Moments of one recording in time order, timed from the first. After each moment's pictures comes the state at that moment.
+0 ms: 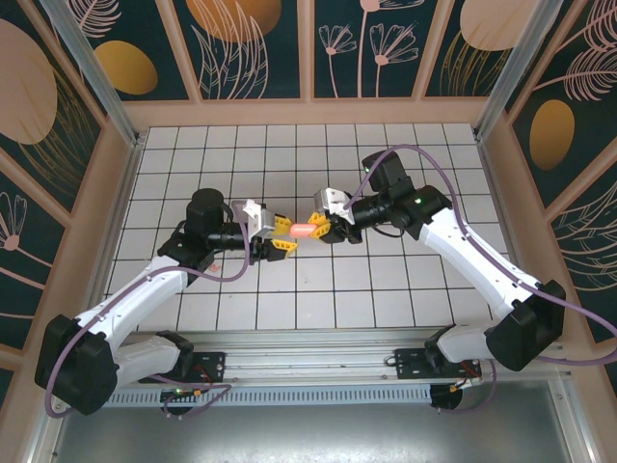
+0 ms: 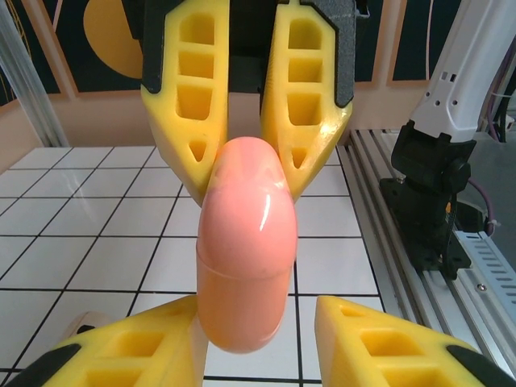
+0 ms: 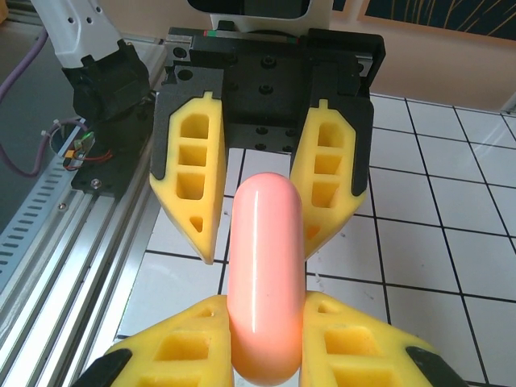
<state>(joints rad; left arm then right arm) -0.49 1.15 0.73 0.11 1.01 0.30 0.61 1.34 1.27 -0.68 -0.89 -0.82</state>
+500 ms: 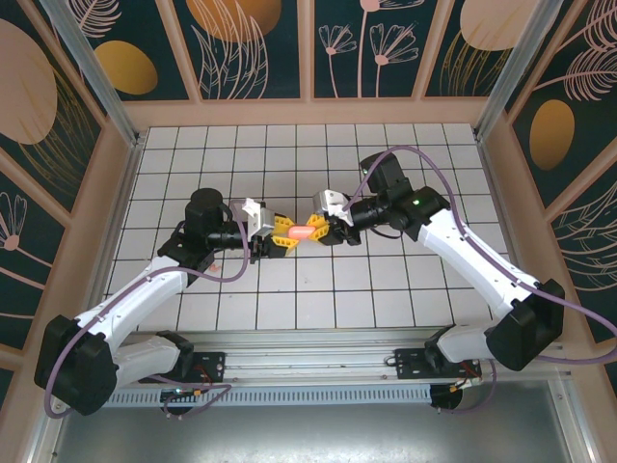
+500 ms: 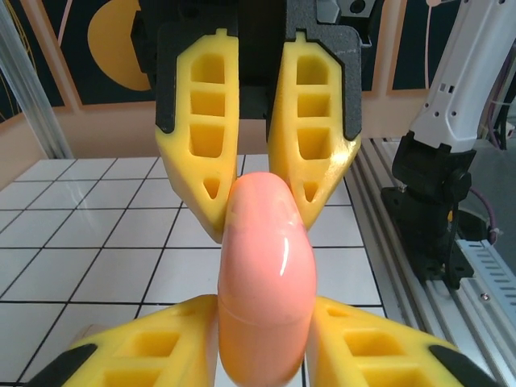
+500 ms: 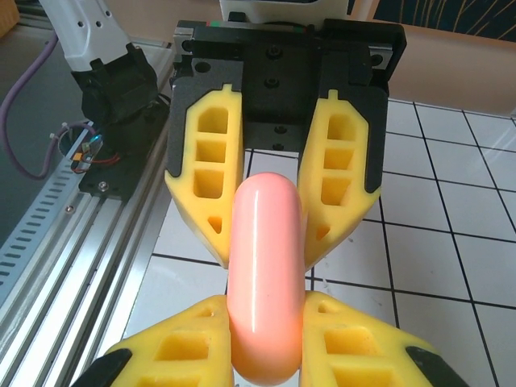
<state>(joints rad) -0.49 1.15 0.73 0.15 1.01 0.28 0.62 1.34 1.25 -0.67 -0.90 -0.81</state>
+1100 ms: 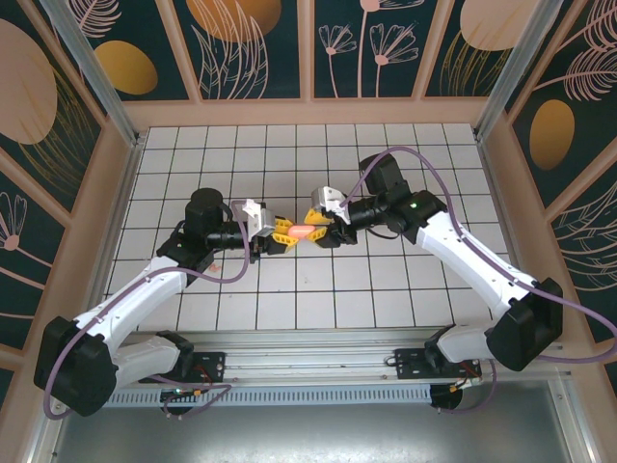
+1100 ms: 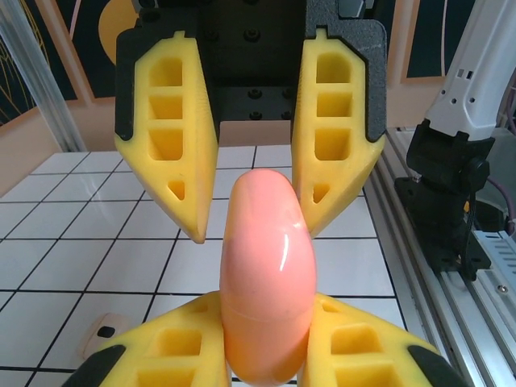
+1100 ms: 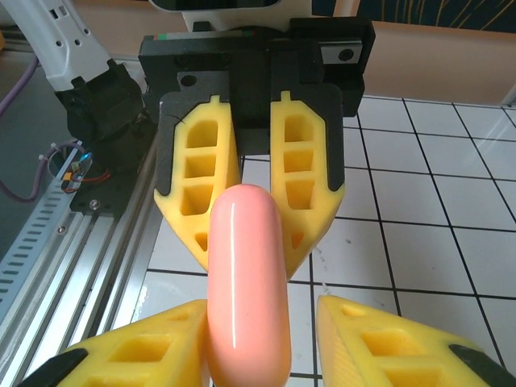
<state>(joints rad) -0.49 1.14 0.74 0.11 0.98 0.33 0.62 1.34 1.21 -0.55 -0.89 -0.68</state>
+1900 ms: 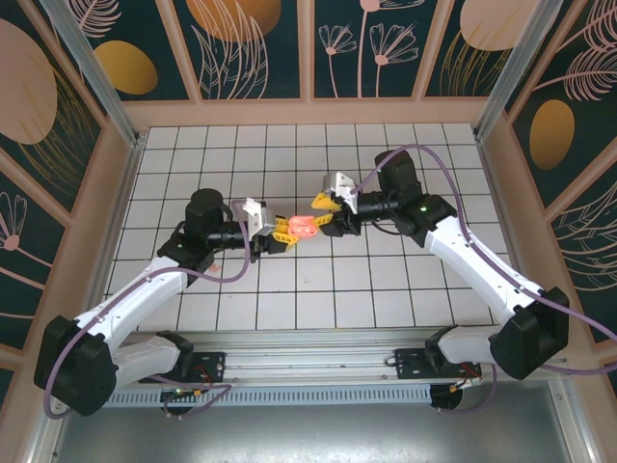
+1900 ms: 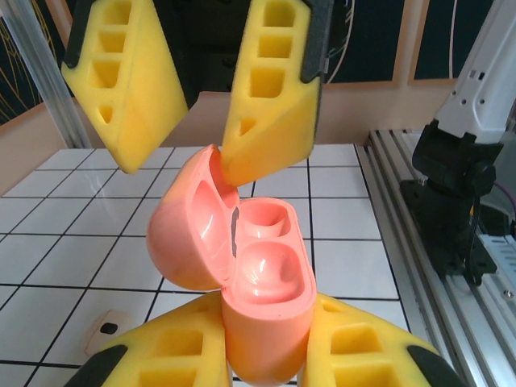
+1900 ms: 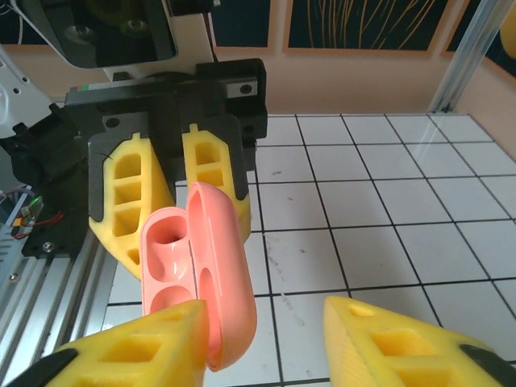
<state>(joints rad) -0.49 1.15 0.72 0.15 0.97 0.28 0.56 1.29 1.15 -0.37 -0.87 -0.51</state>
